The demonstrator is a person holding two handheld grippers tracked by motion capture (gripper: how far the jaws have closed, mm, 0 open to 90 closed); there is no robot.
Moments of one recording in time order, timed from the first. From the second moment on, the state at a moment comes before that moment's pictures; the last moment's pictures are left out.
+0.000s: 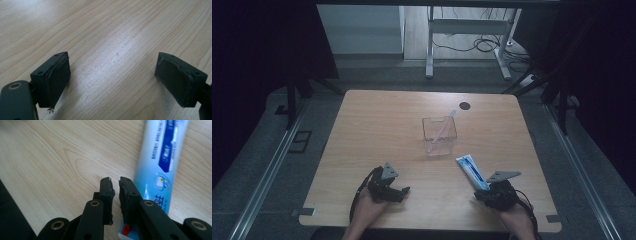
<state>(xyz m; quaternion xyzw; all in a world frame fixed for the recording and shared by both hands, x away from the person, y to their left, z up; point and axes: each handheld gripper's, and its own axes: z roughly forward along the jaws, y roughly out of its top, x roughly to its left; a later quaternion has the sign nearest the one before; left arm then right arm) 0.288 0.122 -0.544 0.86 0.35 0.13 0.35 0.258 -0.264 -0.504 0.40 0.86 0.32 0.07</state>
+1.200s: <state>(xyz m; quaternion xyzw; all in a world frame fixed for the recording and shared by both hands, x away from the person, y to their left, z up) 0.288 0.123 -0.543 0.86 0.35 0.13 0.34 0.286 -0.285 -0.479 0.41 0.87 0.25 0.08</state>
